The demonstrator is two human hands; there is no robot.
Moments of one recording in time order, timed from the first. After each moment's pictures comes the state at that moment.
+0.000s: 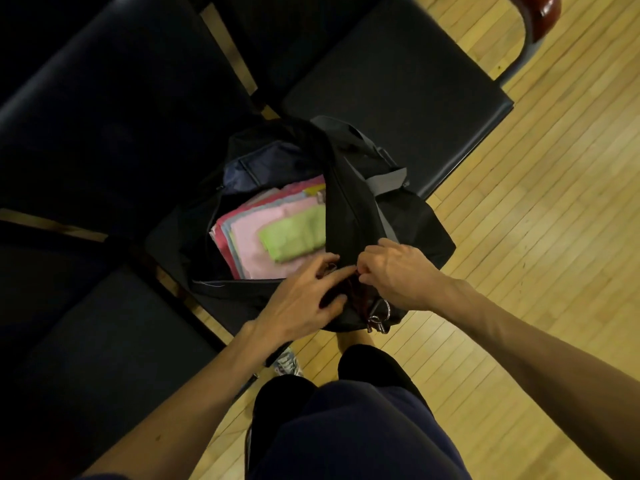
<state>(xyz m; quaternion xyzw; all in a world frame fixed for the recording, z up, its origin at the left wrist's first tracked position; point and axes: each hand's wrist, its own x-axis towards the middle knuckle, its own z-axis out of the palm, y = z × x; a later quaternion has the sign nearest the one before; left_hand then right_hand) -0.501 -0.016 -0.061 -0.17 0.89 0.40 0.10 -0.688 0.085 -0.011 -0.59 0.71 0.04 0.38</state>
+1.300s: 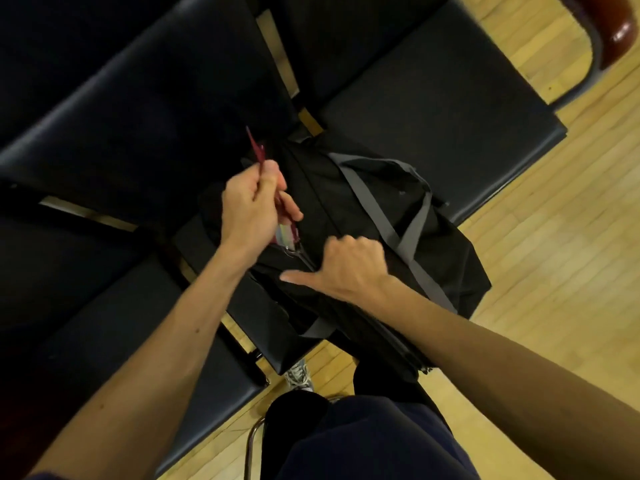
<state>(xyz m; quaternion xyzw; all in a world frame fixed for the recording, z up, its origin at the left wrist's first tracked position) -0.538 -0.155 0.002 -0.52 0.62 0.57 -0.15 -0.625 -0.034 -0.024 -0.53 0.79 0.09 0.29</state>
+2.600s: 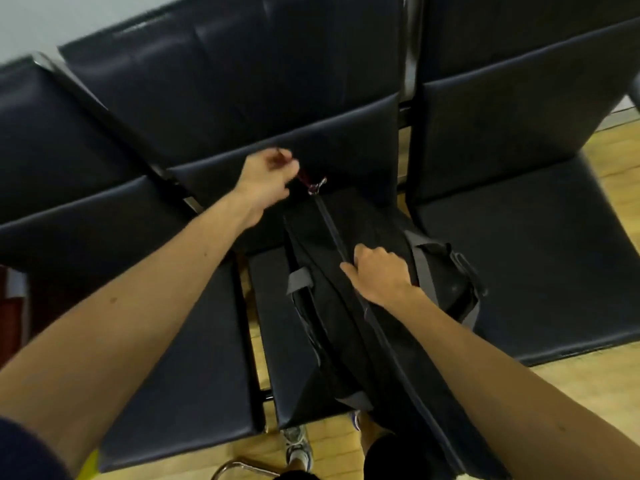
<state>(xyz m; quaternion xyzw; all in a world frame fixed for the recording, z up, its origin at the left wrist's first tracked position) -0.484 -0.316 0.040 -0.67 0.49 0.53 -0.20 -0.641 -0.166 -0.023 -0.64 0.70 0.04 0.32</state>
